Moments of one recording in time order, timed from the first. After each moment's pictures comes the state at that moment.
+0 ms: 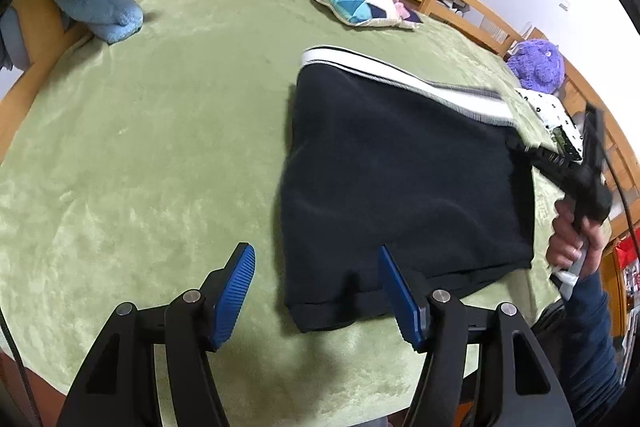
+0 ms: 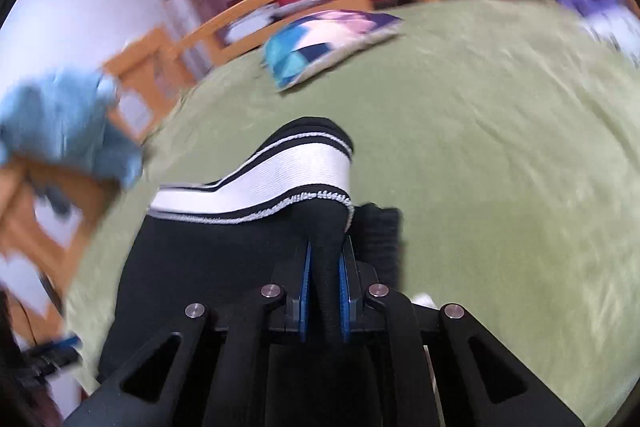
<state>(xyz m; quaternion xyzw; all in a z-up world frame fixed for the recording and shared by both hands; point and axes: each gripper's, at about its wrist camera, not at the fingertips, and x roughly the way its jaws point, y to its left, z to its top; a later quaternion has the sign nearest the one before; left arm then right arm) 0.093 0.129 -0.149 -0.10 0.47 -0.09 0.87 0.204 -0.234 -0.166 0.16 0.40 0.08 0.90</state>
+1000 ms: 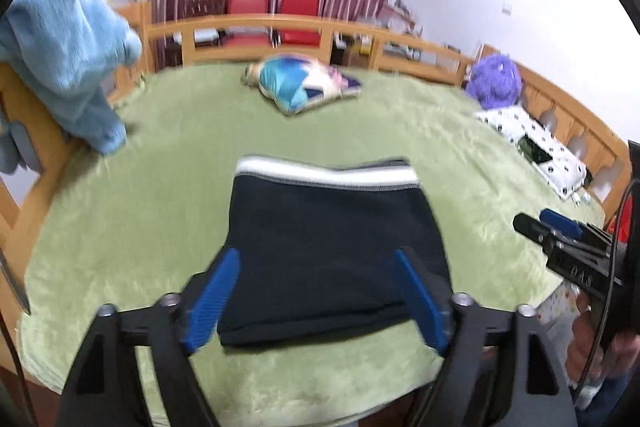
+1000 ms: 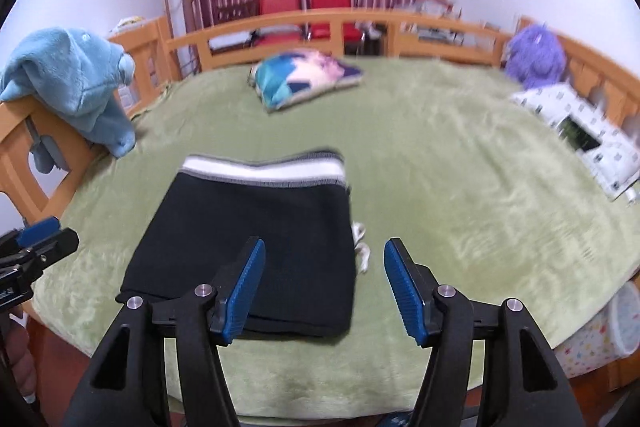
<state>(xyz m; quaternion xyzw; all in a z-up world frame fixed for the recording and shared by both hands) 0.023 0.043 -0.028 -0.03 0.34 -0.10 0.93 0.015 -0.185 -0.036 0.02 0.35 -0.01 0.94</state>
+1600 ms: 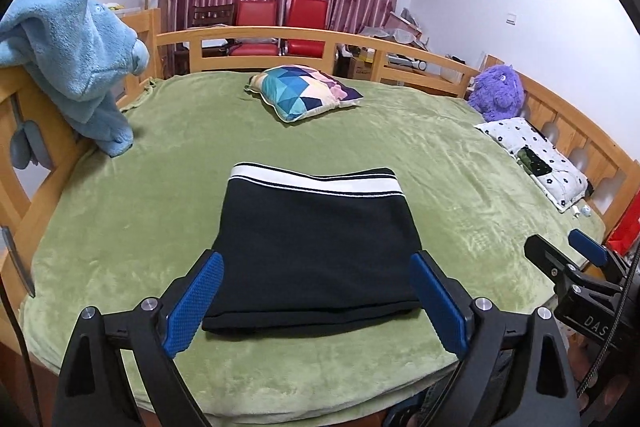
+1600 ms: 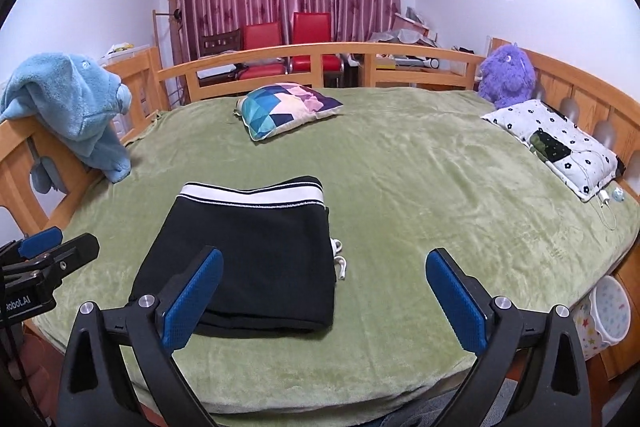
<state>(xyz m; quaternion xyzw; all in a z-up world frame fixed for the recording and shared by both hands) -0.004 0.017 -0.013 -0.04 0.34 -0.08 0.94 -0.031 -0.201 -0.007 0.03 0.31 -0.04 0.95</state>
